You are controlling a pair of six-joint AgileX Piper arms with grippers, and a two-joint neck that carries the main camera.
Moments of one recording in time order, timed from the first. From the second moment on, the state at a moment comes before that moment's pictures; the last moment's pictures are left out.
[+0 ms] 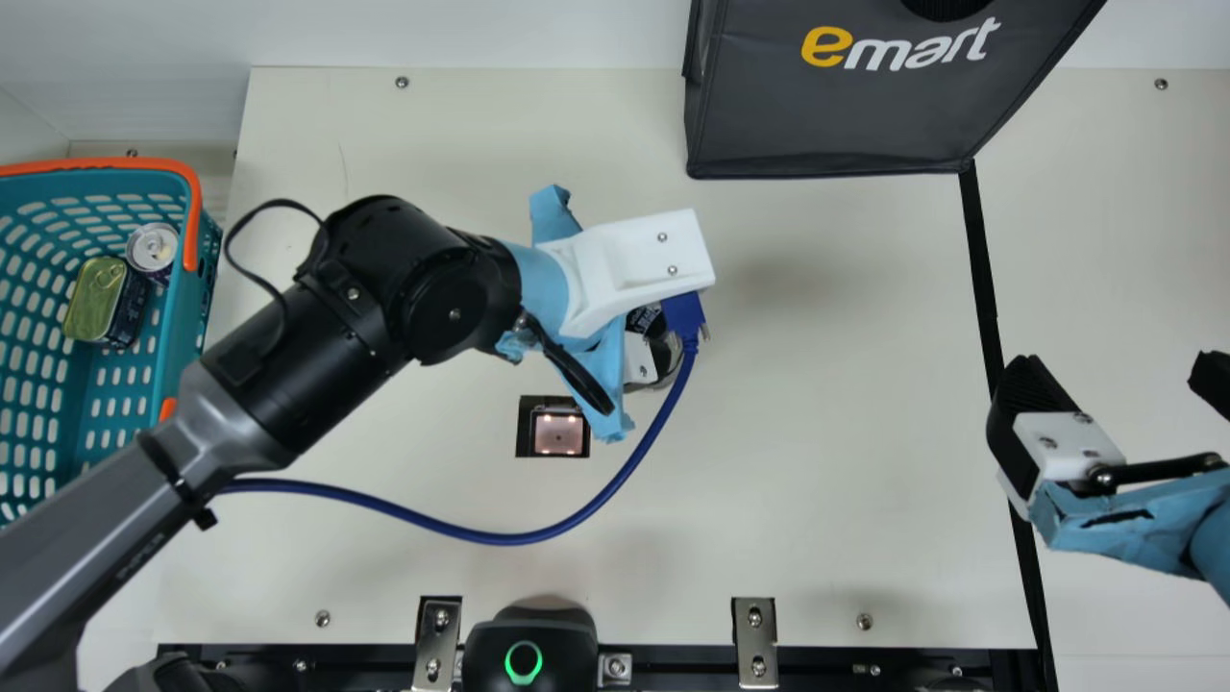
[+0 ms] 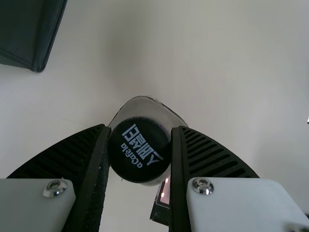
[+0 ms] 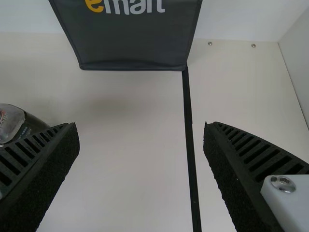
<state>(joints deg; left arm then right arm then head) -44.6 97.6 -86.8 -14.8 56.0 38.1 0.6 42.6 -69.8 -0.8 69.4 -2.2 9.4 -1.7</state>
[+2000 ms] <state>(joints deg) -44.6 101.3 -94.7 -12.1 59.0 31.8 0.6 42.6 -69.8 -0.8 69.4 -2.2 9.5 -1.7</state>
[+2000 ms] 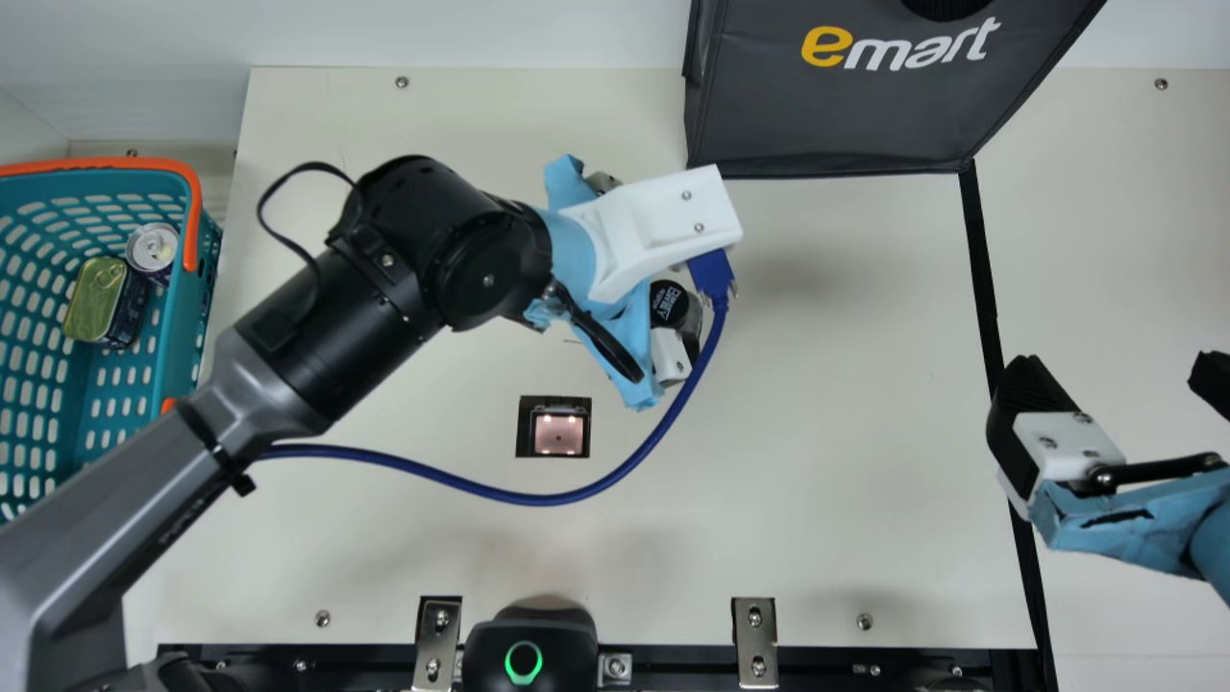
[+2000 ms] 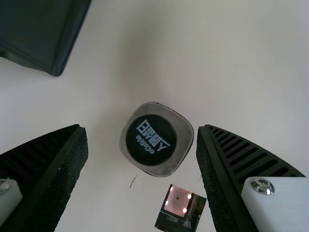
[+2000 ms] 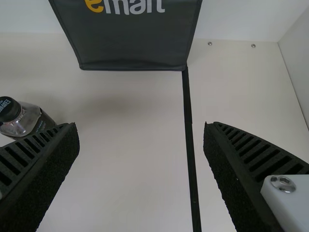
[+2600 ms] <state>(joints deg) -36.7 96.6 -94.2 -8.9 58.5 24.3 0.6 42.6 -69.8 -0.8 69.4 -2.2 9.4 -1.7</state>
